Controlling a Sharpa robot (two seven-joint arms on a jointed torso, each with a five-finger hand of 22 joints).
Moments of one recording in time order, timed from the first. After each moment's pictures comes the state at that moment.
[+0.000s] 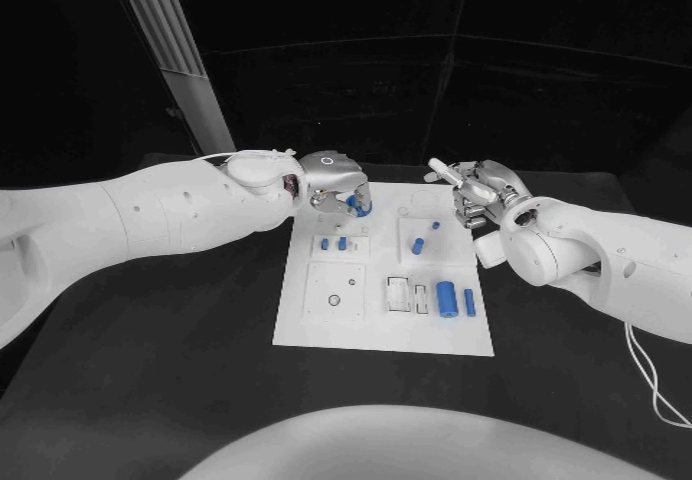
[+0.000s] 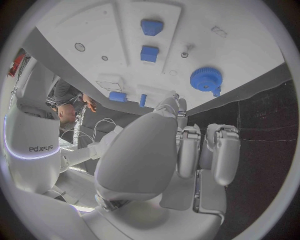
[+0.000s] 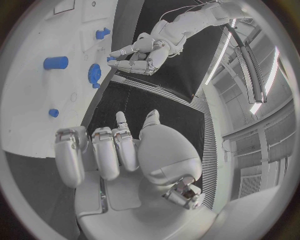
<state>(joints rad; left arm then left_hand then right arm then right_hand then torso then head) 1.33 -0.57 -0.23 1.12 -1.62 -0.31 0.33 1.75 -0.02 0.17 0.29 0.05 1.10 0.13 0.10 0.14 1.14 0.07 0.20 0.06 1.47 0.03 1.57 1.31 0.01 1.47 0.12 1.57 1.31 1.17 -0.75 -0.05 1.44 -0.41 -0.41 0.12 1.22 0.29 -0.34 0.29 0.06 0.58 0.17 0.55 0.11 1.47 0.14 1.57 1.31 1.46 0.08 1.57 1.31 0.01 1.47 0.19 1.57 1.31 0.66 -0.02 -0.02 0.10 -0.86</state>
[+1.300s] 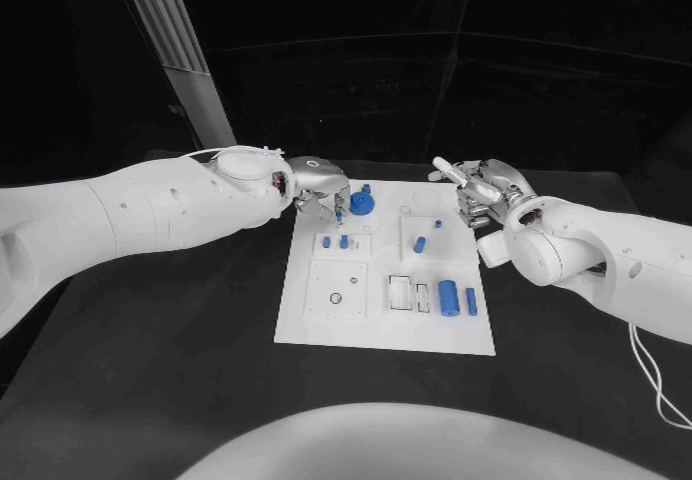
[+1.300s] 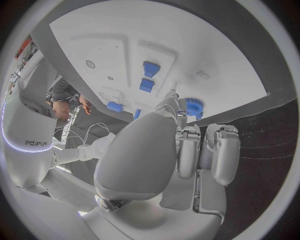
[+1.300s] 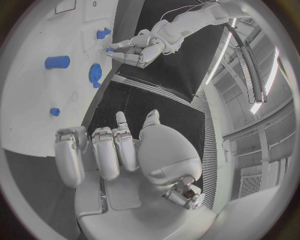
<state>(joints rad) 1.32 -0.60 -0.23 1.11 -1.62 -0.16 0.28 1.74 -0.02 0.18 0.29 0.05 1.10 0.13 0.09 0.13 1.14 0.08 0.18 0.06 1.47 0.03 1.57 1.31 0.01 1.47 0.12 1.57 1.31 1.17 -0.76 -0.05 1.44 -0.41 -0.41 0.12 1.22 0.29 -0.34 0.29 0.06 0.58 0.17 0.55 0.11 1.47 0.14 1.57 1.31 1.46 0.08 1.57 1.31 0.01 1.47 0.19 1.57 1.31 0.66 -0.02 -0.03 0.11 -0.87</state>
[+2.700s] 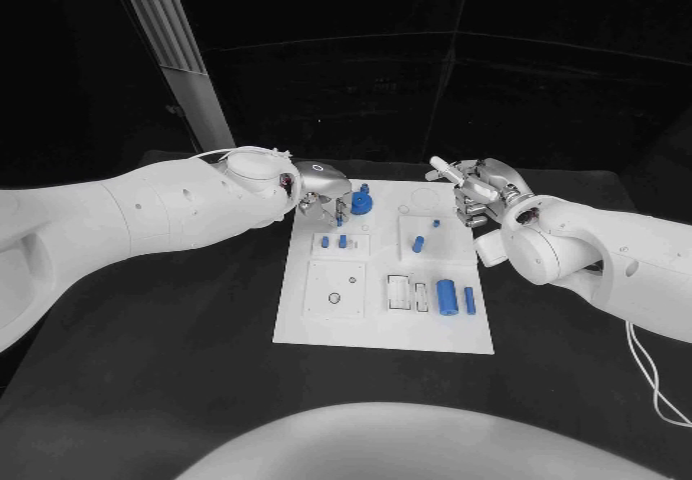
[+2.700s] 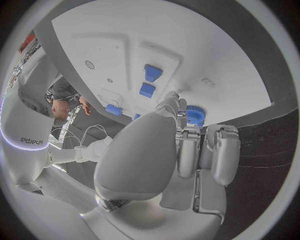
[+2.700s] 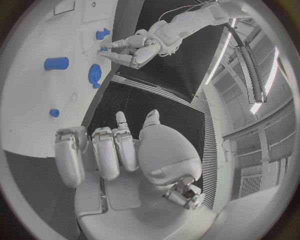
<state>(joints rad) 1.31 -0.55 -0.23 1.06 -1.62 -0.09 0.27 1.74 -0.03 0.18 0.29 0.05 1.10 0.13 0.09 0.13 1.14 0.08 0.17 0.06 1.47 0.03 1.57 1.31 0.01 1.47 0.12 1.57 1.31 1.17 -0.76 -0.05 1.44 -0.41 -0.41 0.12 1.22 0.29 -0.34 0.29 0.06 0.58 0.17 0.55 0.11 1.47 0.14 1.57 1.31 1.46 0.08 1.57 1.31 0.01 1.47 0.19 1.57 1.31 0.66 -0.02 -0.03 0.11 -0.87</state>
